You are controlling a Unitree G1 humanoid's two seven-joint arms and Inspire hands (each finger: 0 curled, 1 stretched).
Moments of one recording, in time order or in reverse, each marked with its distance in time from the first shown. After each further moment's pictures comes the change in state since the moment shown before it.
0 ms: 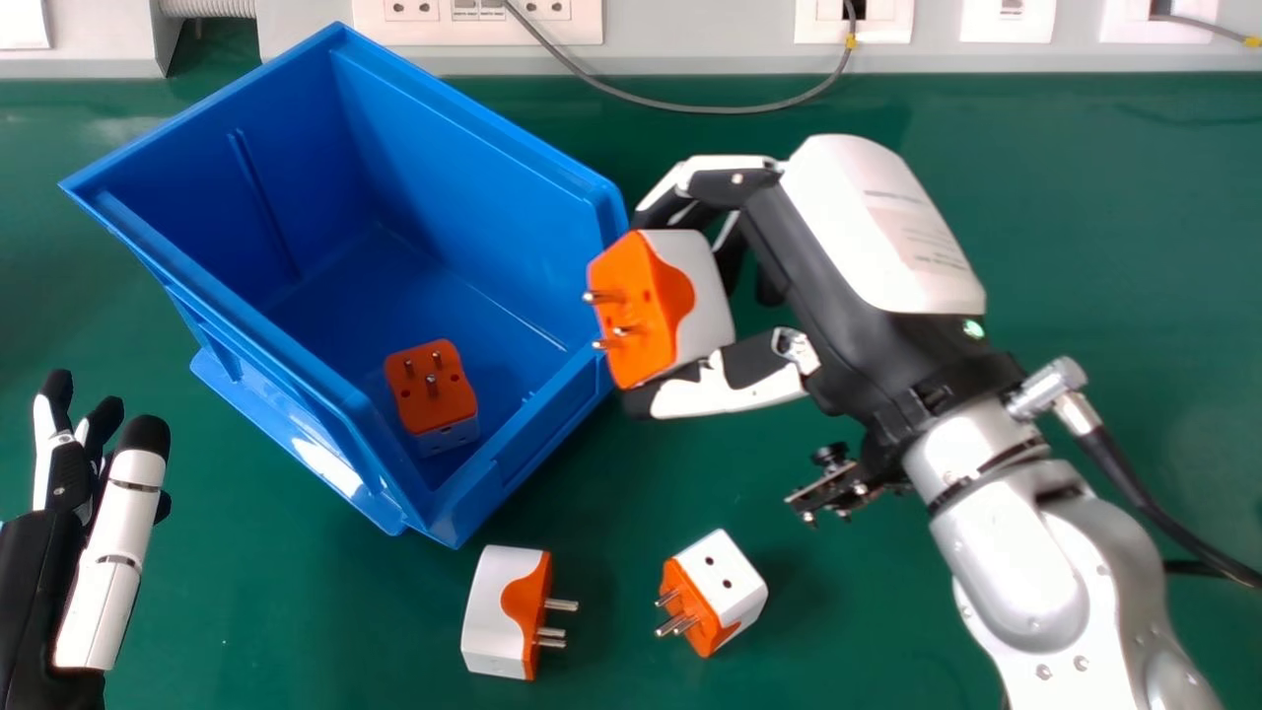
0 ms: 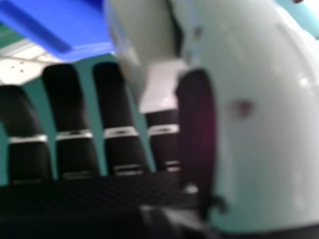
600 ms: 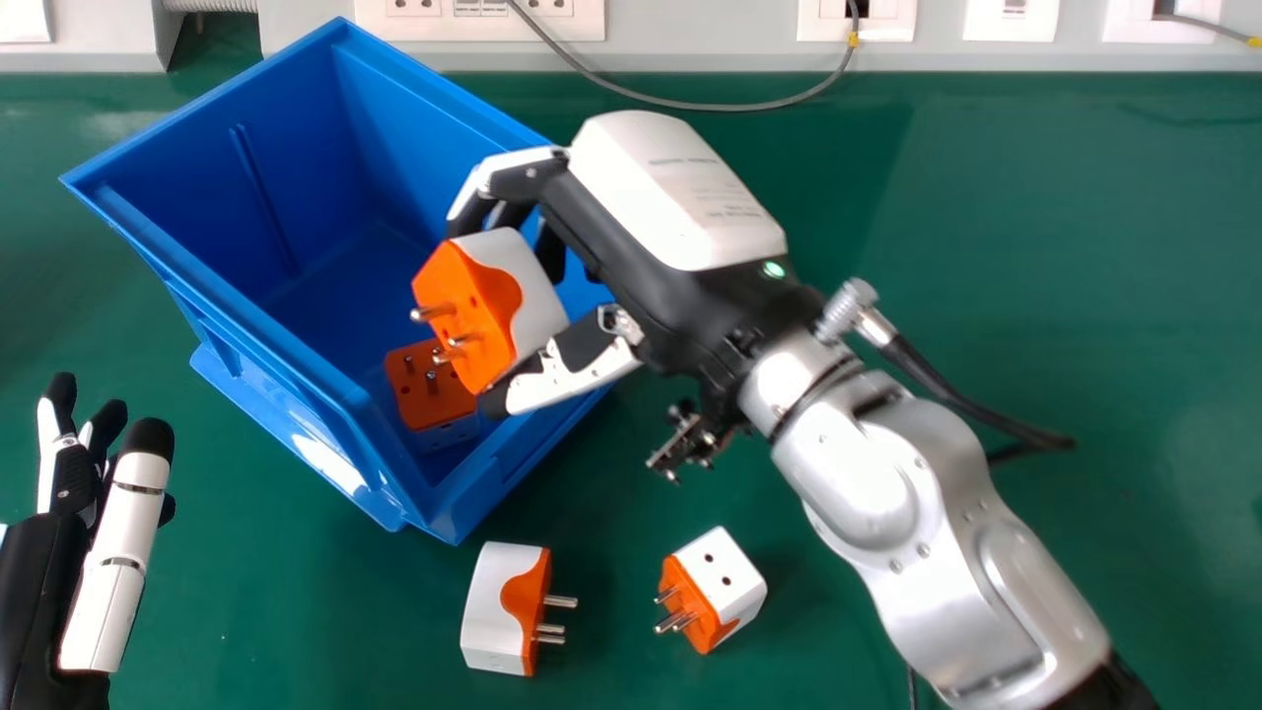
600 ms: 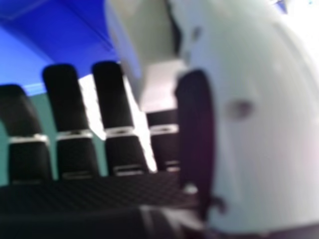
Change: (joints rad) left arm 0.004 -0.010 -0.009 -0.008 0.003 0.001 0.006; right arm -0.319 0.116 0.113 0.403 0.001 -0.154 -0.024
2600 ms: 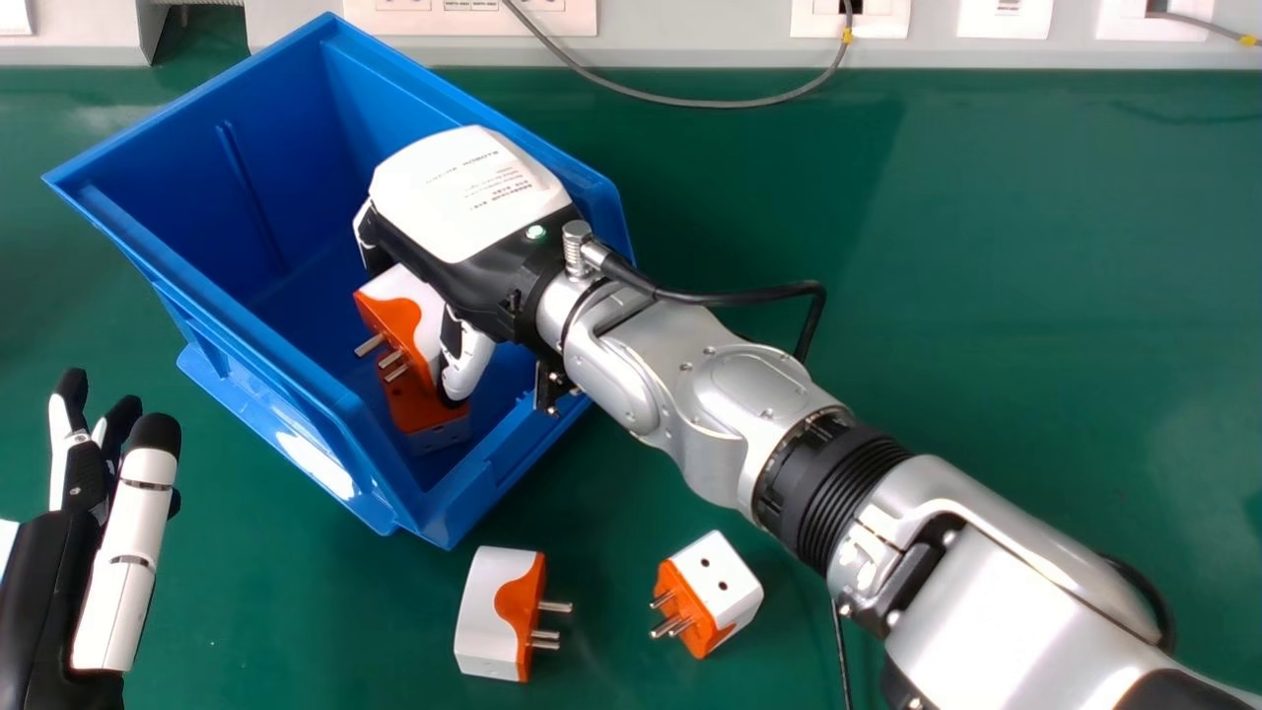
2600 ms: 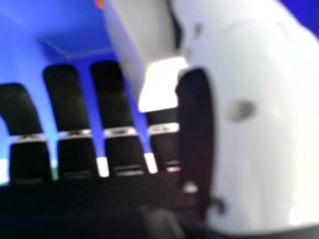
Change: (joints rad) left arm 0.019 -0.013 -0.024 -0.035 0.004 0.012 0.013; right arm -0.580 0.268 0.245 1.078 -0.125 -0.081 -0.291
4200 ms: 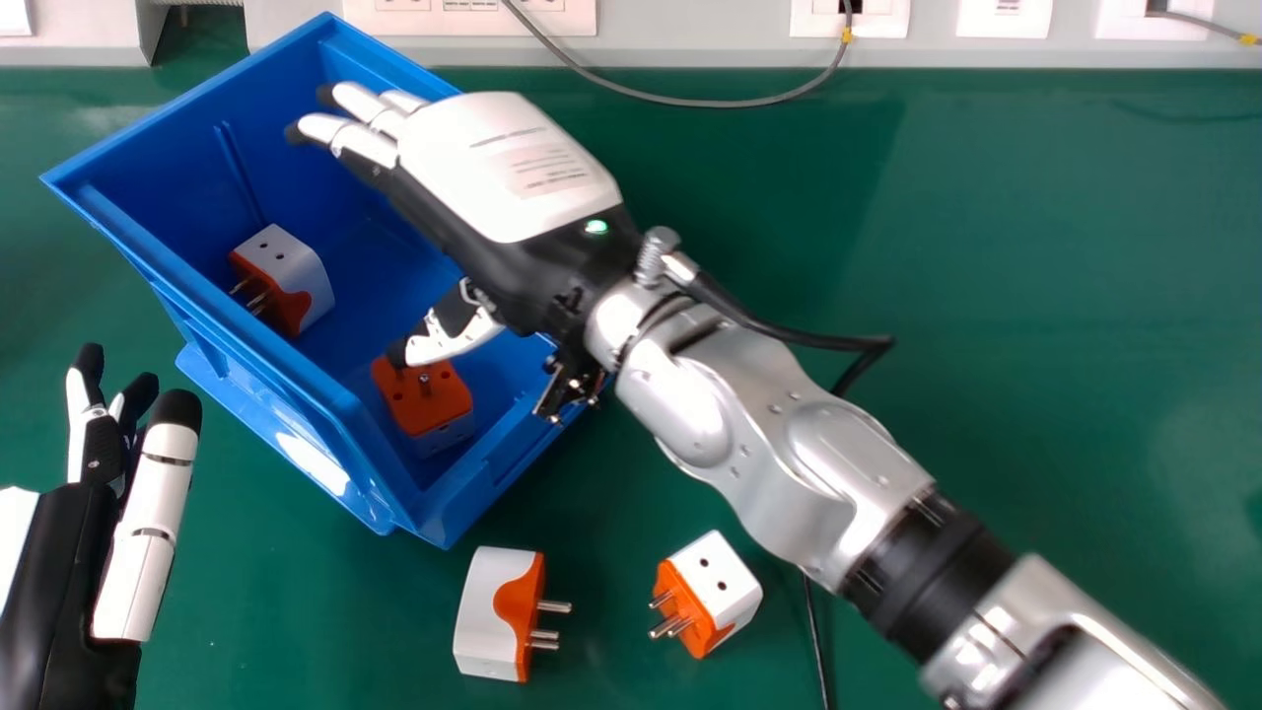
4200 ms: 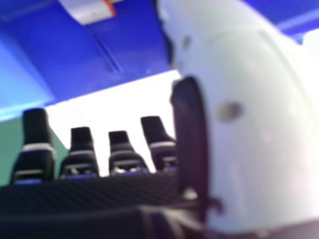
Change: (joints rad) left arm -0.062 0.002 -0.009 0.002 0.052 0.033 -0.003; right arm 0.326 -0.176 -0.111 -0.638 0.081 -0.009 0.051
